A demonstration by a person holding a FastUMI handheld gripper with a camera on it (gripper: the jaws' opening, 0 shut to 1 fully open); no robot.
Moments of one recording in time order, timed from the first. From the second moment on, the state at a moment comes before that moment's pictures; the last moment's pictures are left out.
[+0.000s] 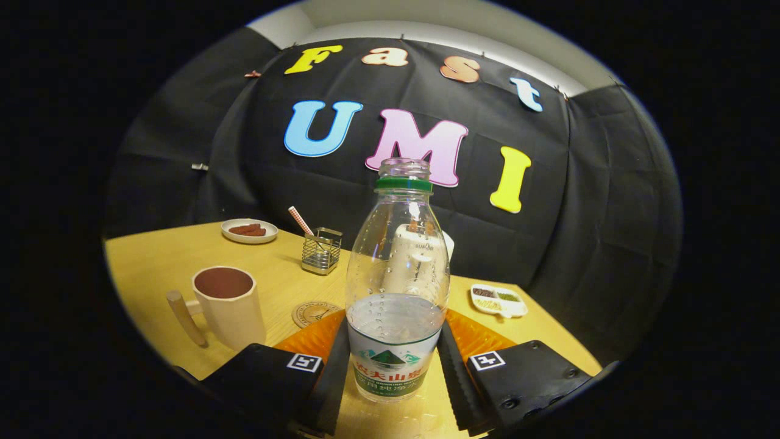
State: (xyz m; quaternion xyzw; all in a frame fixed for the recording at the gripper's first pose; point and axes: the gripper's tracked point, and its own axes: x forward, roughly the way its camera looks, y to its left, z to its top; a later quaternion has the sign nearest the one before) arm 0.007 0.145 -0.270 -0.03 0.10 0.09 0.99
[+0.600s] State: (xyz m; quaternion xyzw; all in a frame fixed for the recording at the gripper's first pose) arm 0.006 0.155 -0.235 -0.23 0.11 0.11 0.96
